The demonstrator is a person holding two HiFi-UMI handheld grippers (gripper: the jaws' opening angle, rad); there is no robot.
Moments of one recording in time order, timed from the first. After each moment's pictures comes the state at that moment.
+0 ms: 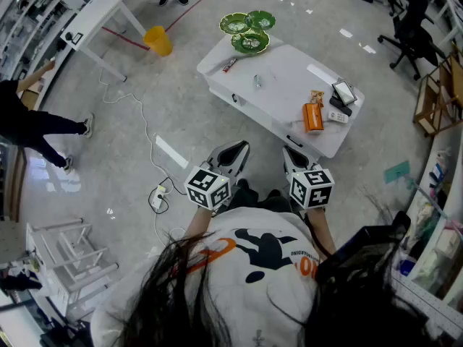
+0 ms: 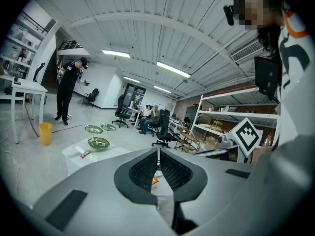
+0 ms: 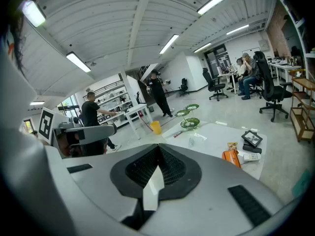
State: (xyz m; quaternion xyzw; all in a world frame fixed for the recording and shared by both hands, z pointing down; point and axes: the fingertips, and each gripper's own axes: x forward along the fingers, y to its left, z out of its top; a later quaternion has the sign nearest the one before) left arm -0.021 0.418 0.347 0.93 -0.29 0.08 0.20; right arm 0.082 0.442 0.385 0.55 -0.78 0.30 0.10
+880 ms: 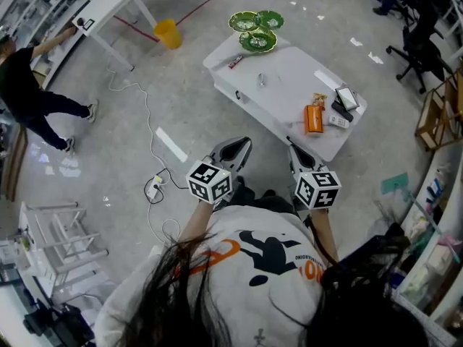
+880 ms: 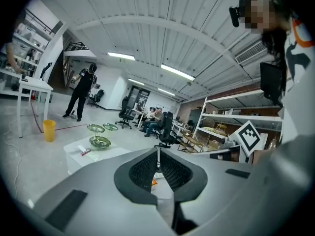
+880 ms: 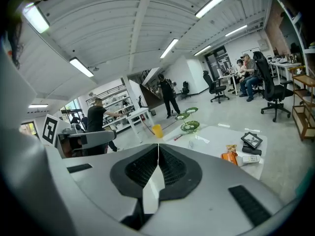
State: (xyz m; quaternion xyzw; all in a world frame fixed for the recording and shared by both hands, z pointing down) left arm 0.001 0.431 0.353 0.92 -0.32 0.06 0.21; right arm 0.121 0.455 0.382 0.54 -0.79 0.29 0.08
